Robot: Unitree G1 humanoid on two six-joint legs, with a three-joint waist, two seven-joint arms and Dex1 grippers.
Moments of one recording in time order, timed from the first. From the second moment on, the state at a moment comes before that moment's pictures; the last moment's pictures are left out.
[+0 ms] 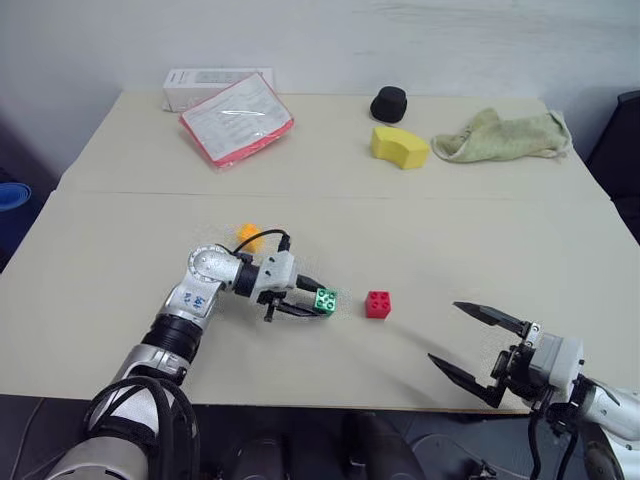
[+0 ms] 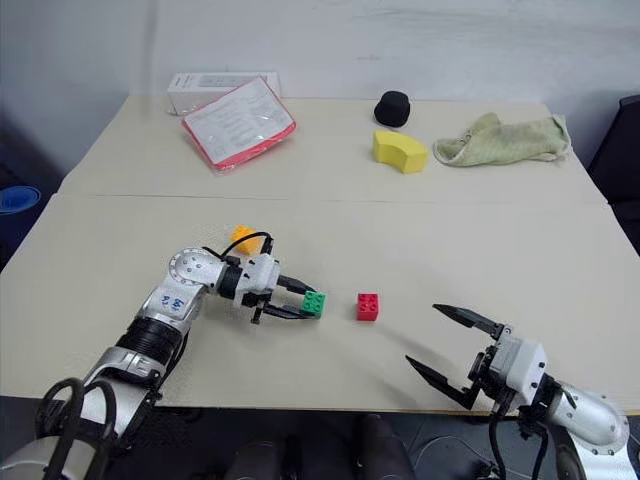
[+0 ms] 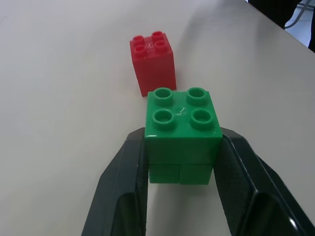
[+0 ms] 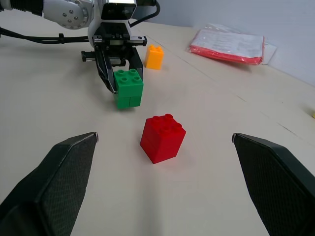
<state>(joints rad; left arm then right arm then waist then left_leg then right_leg) -0.69 0.44 -0.27 0.53 -0.15 -0.22 -1.34 0.33 -0.59 -0.25 -0.31 0.47 -0.28 1.03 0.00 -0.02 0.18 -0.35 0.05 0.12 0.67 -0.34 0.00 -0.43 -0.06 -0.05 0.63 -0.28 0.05</state>
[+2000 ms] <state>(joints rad) -0.57 0.37 0.14 0.42 -0.27 0.21 -0.53 0.11 -0.48 -0.11 -0.28 0.43 -0.29 0.95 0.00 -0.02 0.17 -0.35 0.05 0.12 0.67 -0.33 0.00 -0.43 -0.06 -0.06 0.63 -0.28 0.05</state>
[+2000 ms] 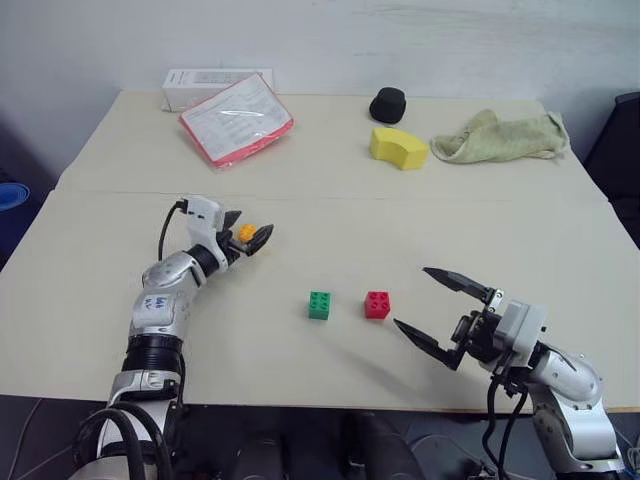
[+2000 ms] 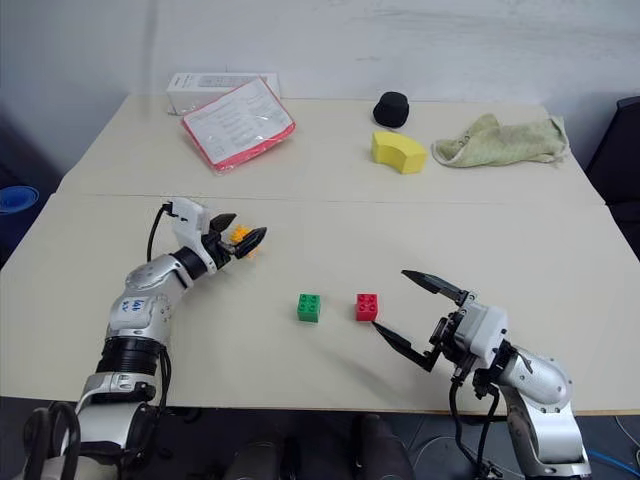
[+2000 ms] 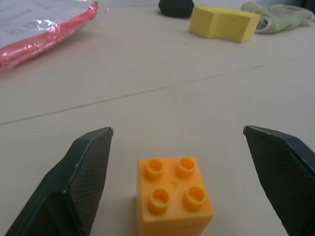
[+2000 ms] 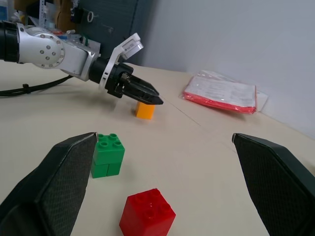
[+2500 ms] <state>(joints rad) -0.61 0.58 0.10 0.51 -0.27 0.19 -0.92 0.12 -0.47 -0.11 -0.29 0.41 -0.31 0.90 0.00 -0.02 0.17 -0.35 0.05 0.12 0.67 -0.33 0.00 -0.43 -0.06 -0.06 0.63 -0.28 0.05</state>
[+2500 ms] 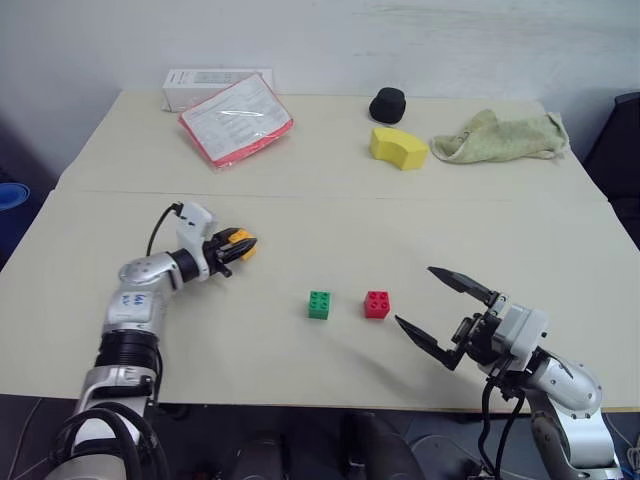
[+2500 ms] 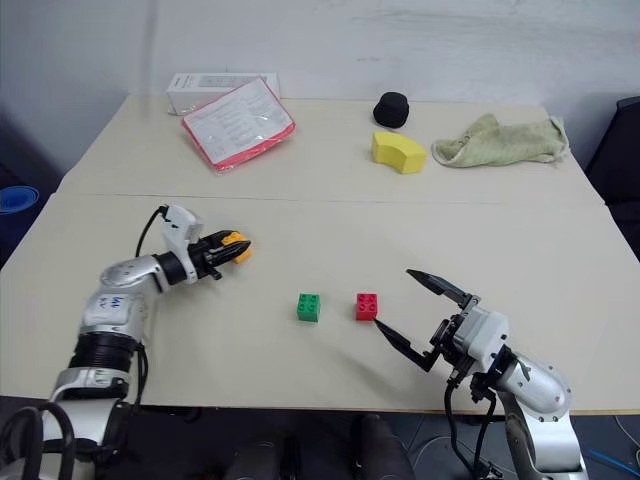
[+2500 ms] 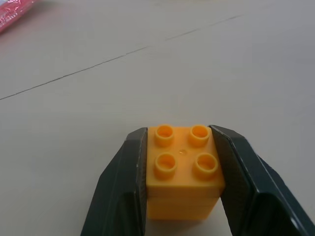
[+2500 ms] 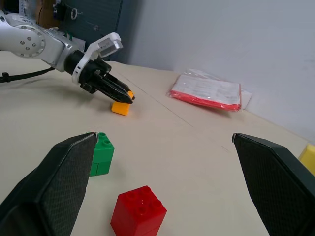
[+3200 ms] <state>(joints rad) -0.76 0.59 -0.18 0.81 -0.25 -0.34 -1.50 0.16 -0.52 -0.13 -0.26 0.44 -0.31 0.98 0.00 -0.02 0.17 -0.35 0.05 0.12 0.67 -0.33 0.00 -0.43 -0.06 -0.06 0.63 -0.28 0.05</state>
